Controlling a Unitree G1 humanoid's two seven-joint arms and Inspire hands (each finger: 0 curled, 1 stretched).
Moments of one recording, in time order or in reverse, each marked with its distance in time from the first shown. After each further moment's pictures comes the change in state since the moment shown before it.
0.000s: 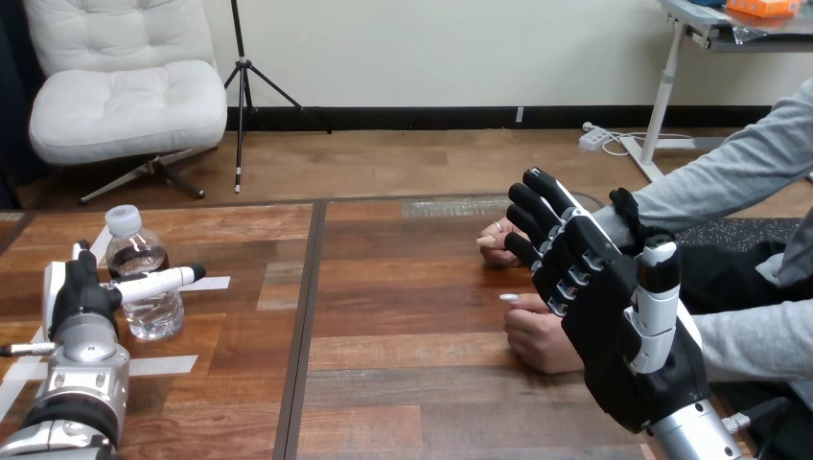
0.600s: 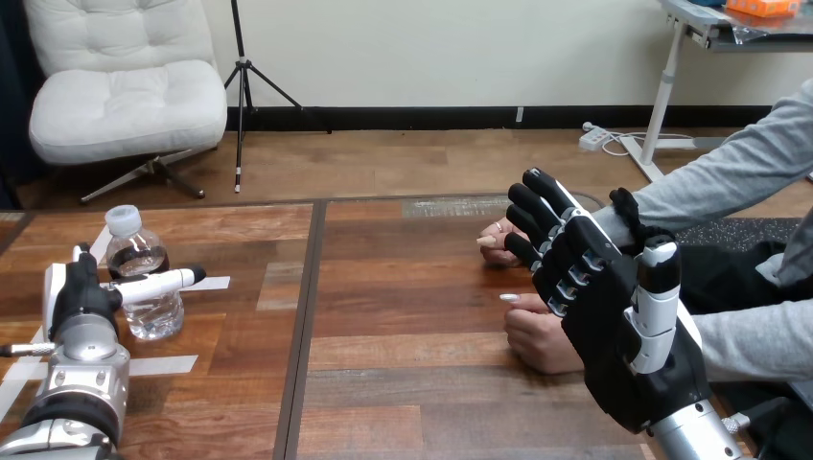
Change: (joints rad) left arm -0.003 0.000 -0.002 0.001 0.004 0.018 -0.001; right arm 0.001 0.000 0.000 0.000 0.001 -0.001 0.003
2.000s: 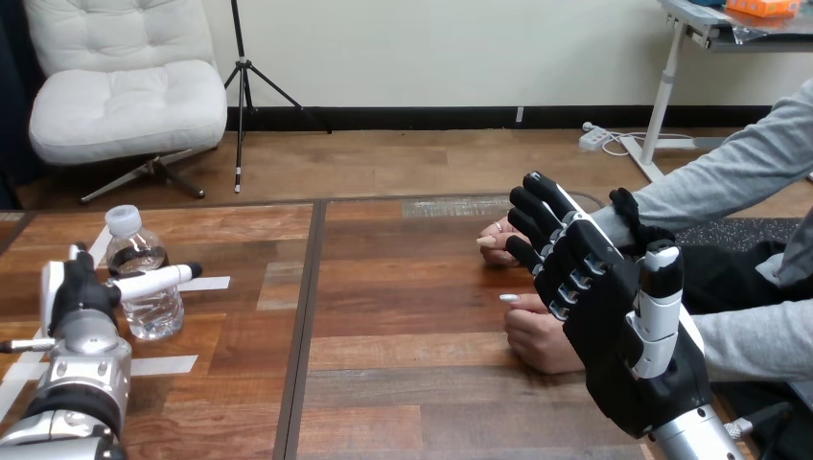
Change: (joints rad) left arm -0.026 -0.001 0.008 0.011 -0.001 0.026 0.035; right arm 0.018 0.001 0.001 -0.014 0.000 -0.001 -0.003
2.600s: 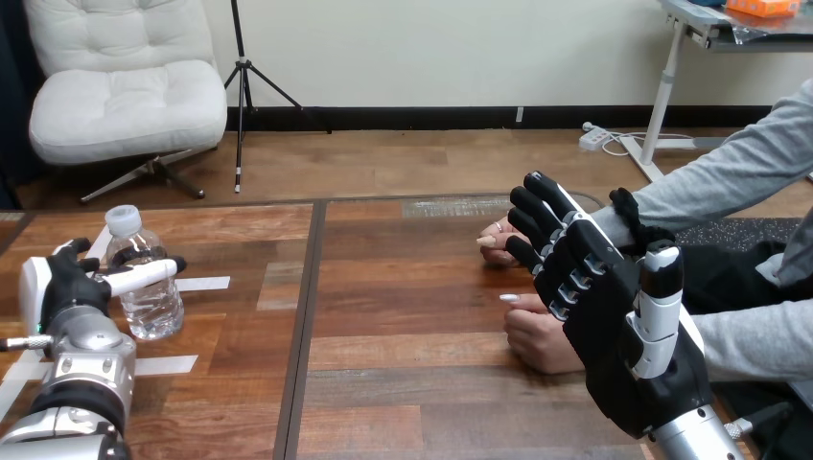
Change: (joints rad) left arm -0.006 -0.008 -0.011 0.001 0.010 0.001 0.119; right arm 0.001 0.000 0.000 -0.001 0.000 0.000 0.001
